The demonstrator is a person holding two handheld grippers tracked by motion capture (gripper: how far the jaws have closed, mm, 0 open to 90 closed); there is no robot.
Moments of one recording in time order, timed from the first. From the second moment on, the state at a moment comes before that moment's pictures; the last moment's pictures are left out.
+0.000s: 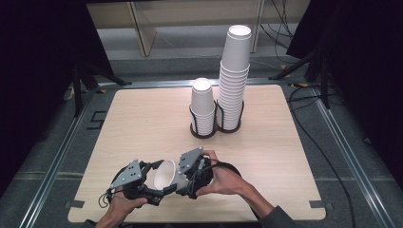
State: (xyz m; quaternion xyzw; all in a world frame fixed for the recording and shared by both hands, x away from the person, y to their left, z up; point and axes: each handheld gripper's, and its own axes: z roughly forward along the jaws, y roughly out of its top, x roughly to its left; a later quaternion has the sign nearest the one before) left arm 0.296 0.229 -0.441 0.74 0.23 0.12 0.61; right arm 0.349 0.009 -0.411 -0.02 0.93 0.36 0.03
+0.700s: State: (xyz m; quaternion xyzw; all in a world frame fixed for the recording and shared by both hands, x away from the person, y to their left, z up) left arm 0.296 0.225 -0.443 0.76 0.21 0.12 0.60; right arm 0.348 0.016 -0.417 -0.04 0.94 0.35 0.02
